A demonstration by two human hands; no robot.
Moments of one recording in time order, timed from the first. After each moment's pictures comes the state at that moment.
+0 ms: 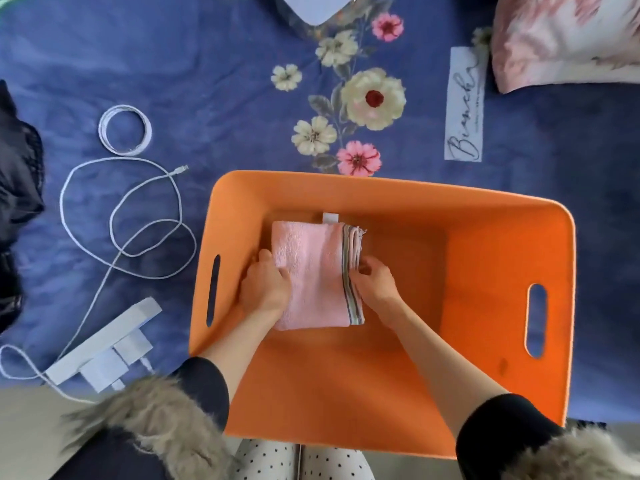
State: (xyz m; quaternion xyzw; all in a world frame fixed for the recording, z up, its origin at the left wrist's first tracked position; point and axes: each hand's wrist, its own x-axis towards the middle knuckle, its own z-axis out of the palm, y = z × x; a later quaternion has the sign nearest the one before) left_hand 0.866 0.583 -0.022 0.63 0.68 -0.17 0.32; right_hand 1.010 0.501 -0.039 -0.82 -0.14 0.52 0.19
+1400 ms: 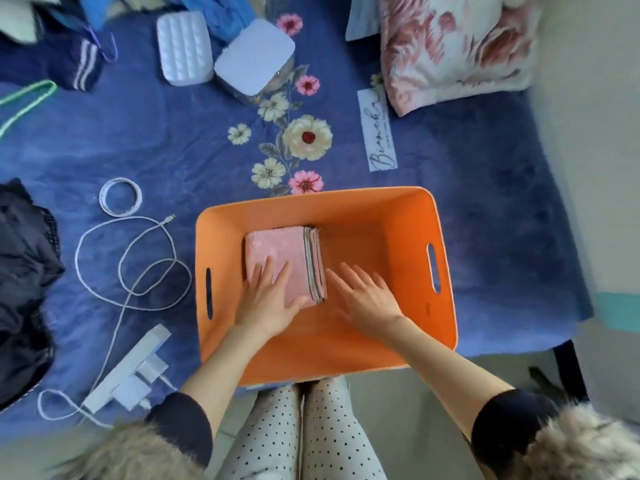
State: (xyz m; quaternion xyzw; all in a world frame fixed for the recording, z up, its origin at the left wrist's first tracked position) left_hand 0.872 0.552 0.075 0.82 0.40 -0.27 0.31; right_hand 1.021 0.432 0.065 -0.75 -0.54 0.35 -0.10
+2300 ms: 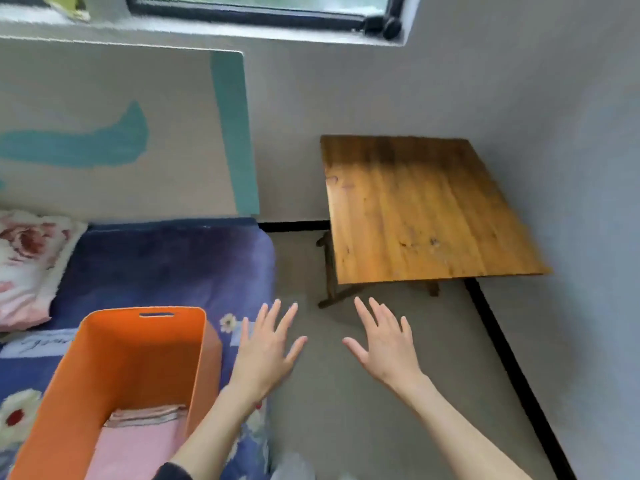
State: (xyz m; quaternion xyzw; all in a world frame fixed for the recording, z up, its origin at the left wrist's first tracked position) left_hand 0.843 0.334 0.240 0.92 -0.36 -0.14 0.11; right_hand 0.725 0.158 0.256 -0.95 0.28 0.09 0.12
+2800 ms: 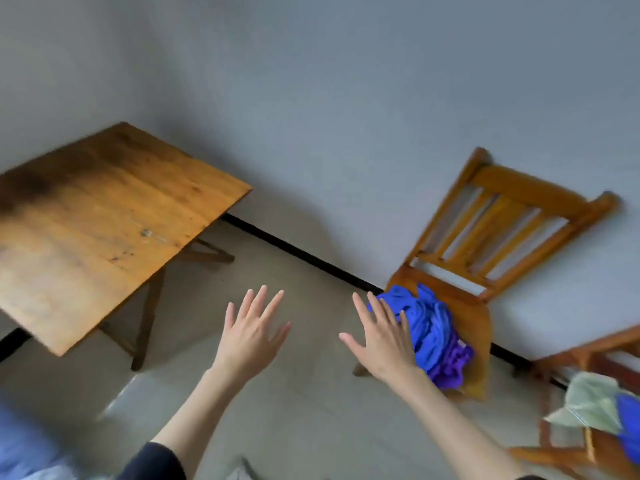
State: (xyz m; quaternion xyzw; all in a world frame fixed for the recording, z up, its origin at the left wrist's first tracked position) left_hand 0.540 0.128 0.267 0.65 -0.75 -0.13 0.04; right_hand 0.309 0.136 0.267 -0.71 0.69 0.01 0.12
